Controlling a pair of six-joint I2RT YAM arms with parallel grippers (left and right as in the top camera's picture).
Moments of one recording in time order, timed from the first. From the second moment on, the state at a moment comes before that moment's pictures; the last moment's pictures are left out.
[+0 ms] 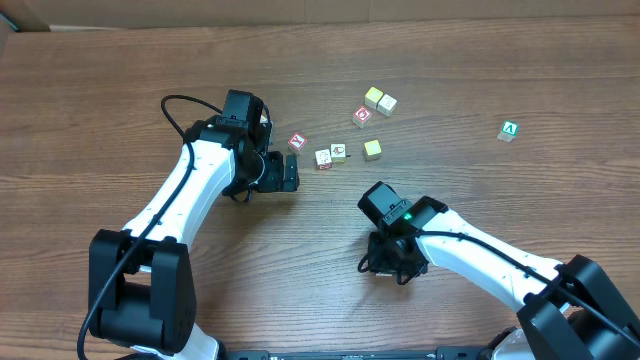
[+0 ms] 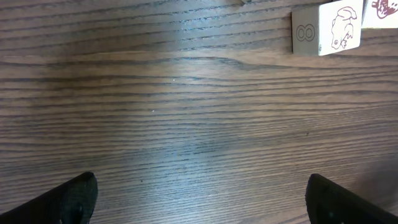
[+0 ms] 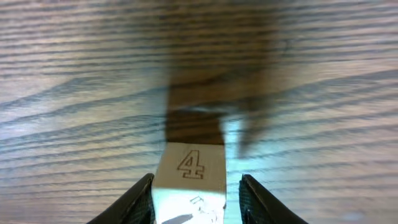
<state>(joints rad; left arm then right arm) -0.21 1.75 1.24 -0.87 0.17 -0.23 0.70 1.60 0.88 -0.83 -0.12 0.78</state>
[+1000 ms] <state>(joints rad) -0.32 2.13 1.65 -0.93 0.11 -0.19 0.54 1.20 1.47 -1.42 -0.10 0.70</state>
